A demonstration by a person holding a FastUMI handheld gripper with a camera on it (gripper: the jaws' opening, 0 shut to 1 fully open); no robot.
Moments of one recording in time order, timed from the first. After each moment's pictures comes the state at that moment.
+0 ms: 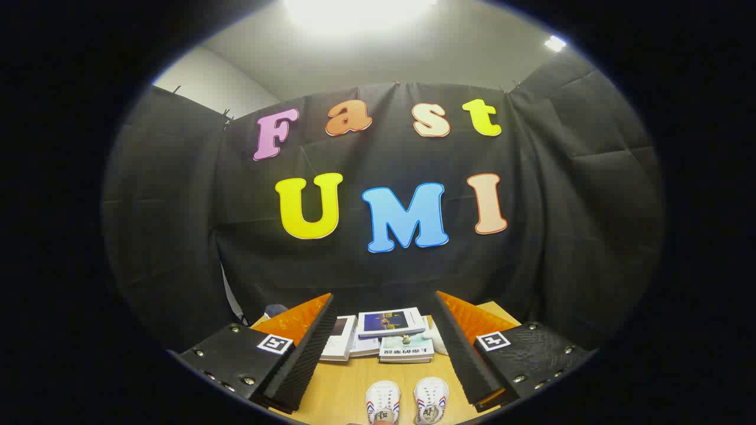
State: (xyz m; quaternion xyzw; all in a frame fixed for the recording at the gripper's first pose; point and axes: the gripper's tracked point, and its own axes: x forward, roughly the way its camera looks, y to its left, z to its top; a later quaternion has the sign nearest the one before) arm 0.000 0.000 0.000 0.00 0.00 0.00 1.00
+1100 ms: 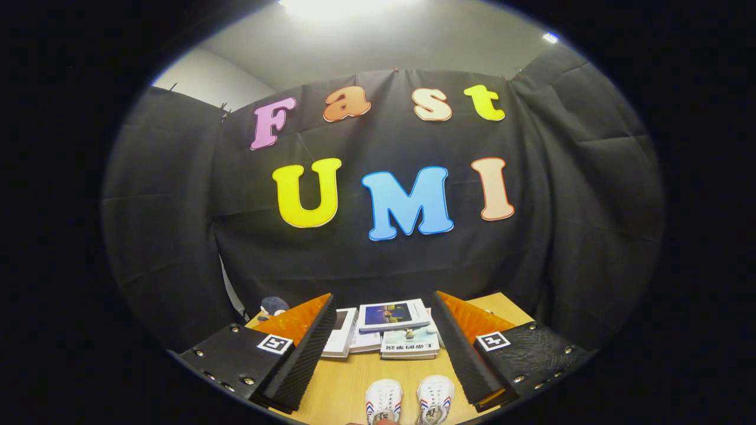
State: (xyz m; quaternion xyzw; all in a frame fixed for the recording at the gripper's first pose) arm 0.039 0.003 -0.037 0.01 0.03 0.02 1.00
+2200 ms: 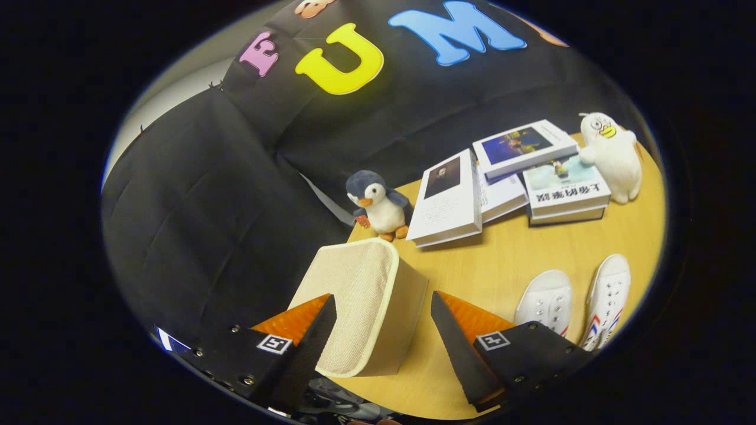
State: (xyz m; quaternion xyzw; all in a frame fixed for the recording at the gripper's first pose) arm 0.065 0.174 -0.274 0.20 0.37 0.27 0.86
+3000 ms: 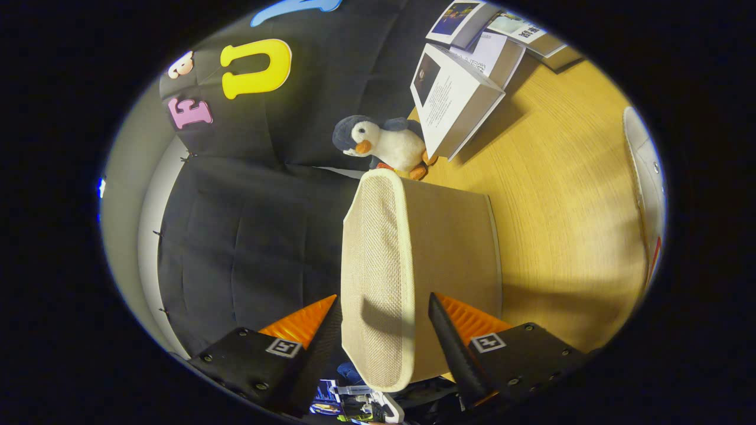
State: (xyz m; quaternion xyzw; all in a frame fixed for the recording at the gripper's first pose) arm 0.055 0.249 -0.335 0.44 0.47 0.34 0.69
